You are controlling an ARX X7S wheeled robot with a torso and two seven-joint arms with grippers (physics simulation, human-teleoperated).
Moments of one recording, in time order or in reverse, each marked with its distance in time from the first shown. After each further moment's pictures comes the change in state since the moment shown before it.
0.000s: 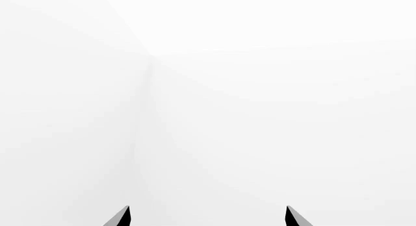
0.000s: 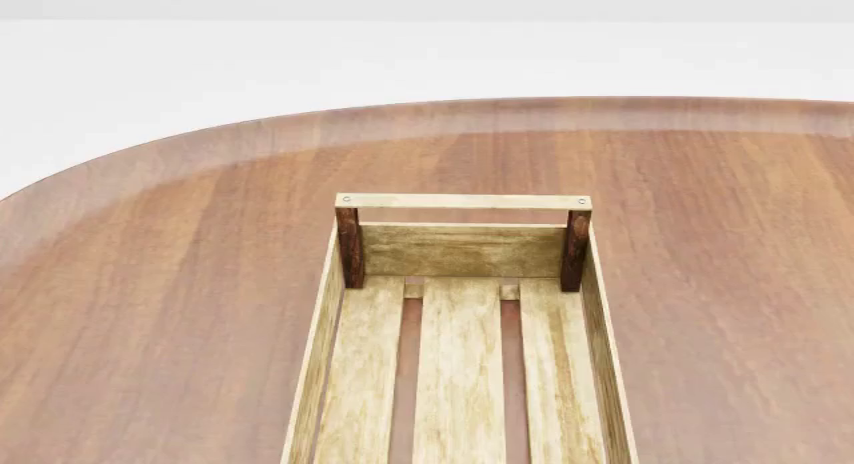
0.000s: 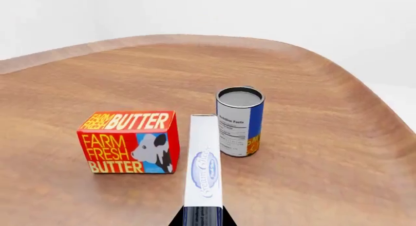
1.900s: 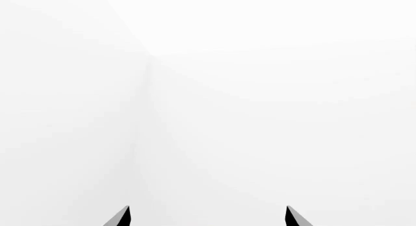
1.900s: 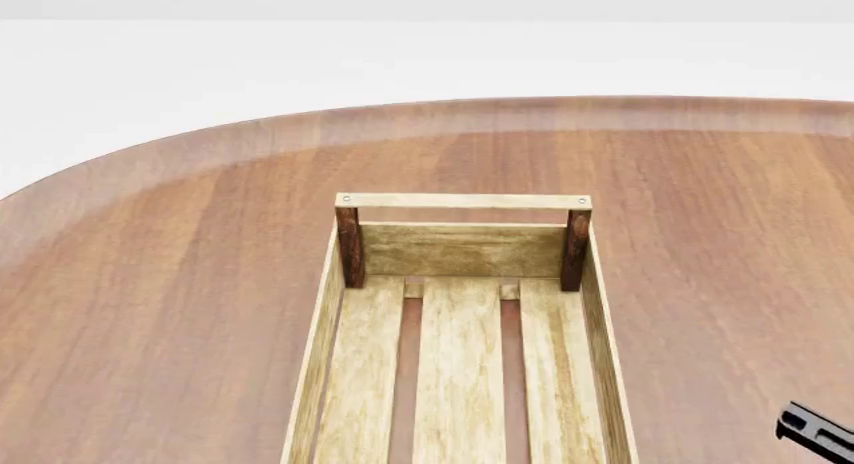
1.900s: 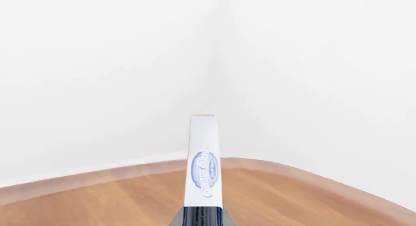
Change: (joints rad) left arm -0.011 -0.006 0.016 -0.007 0.015 -0.007 -0.019; right arm 0.399 0.336 -0.238 -0.459 -0.074 0.584 -0.022
